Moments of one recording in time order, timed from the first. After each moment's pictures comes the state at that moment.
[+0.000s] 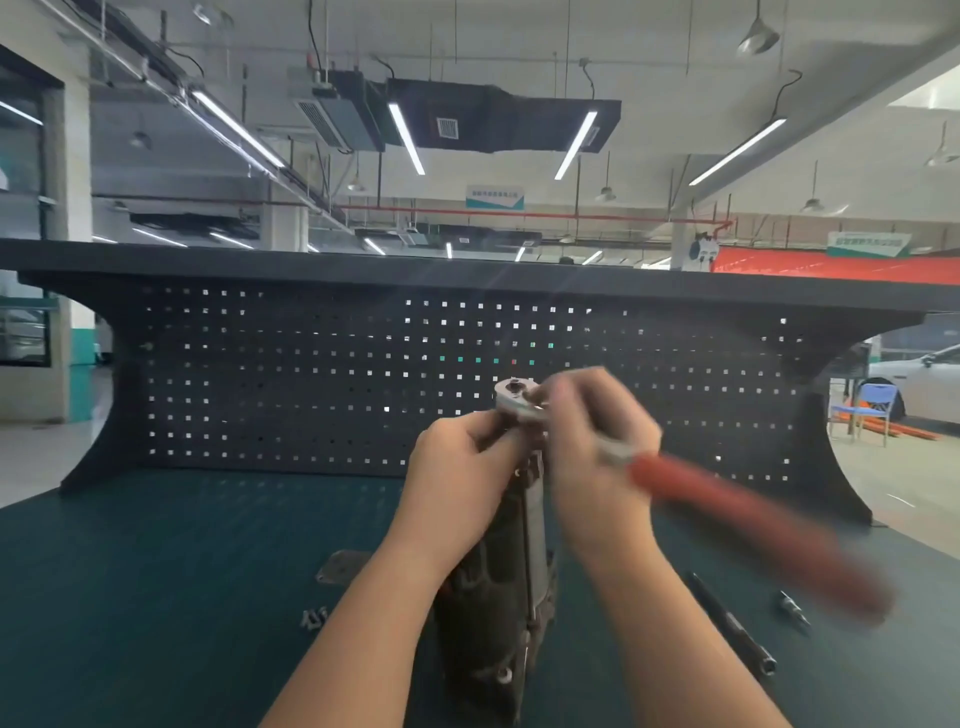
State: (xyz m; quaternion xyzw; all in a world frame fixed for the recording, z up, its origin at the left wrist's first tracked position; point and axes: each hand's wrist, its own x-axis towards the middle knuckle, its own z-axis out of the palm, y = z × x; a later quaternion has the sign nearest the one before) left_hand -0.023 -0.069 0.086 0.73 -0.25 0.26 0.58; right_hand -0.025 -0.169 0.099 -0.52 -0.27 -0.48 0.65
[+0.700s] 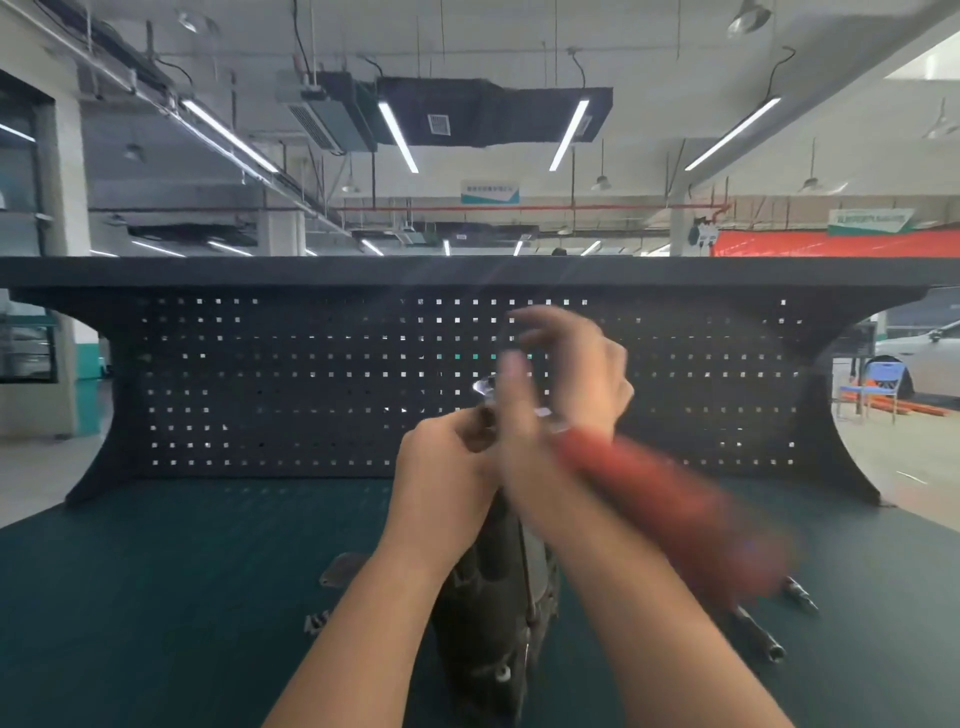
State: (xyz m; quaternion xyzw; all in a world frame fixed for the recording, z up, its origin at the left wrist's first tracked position) left_hand -0.018 -0.071 0.088 0.73 -0.22 0.30 0.58; right_hand -0.031 -0.157 0.108 -0.65 -0.22 -0.60 0.42
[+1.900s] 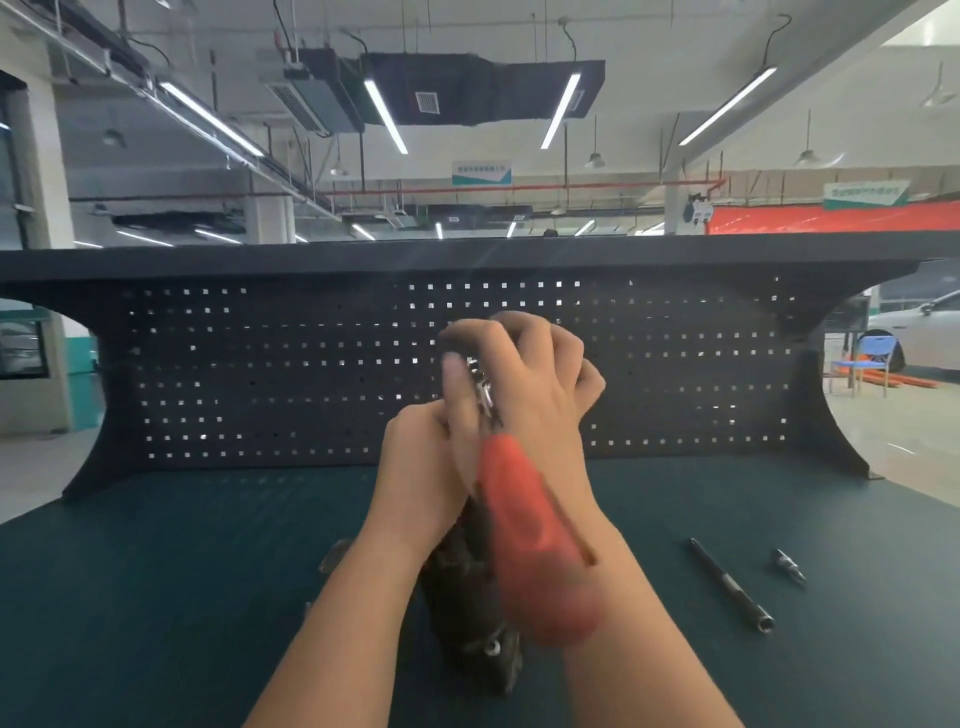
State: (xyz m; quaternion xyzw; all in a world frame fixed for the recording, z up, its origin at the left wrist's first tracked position) left_hand -0.011 -0.064 0.090 0.75 -0.17 0.27 0.58; right_hand -0.032 -0.144 0.104 -0.74 -0.18 -0.57 0.31
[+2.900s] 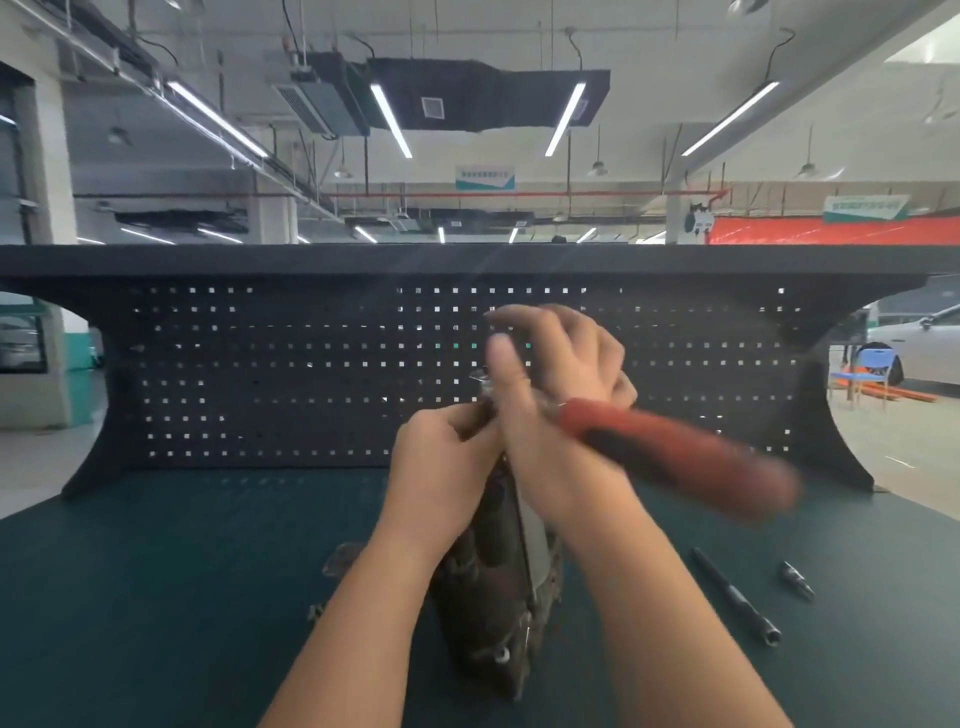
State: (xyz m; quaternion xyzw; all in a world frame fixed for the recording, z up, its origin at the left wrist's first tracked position) left_hand -0.015 -0.065 0.085 0.73 -0.21 0.26 0.60; right_hand -0.023 -0.158 0.108 -0.72 -0.19 -0.56 0.36
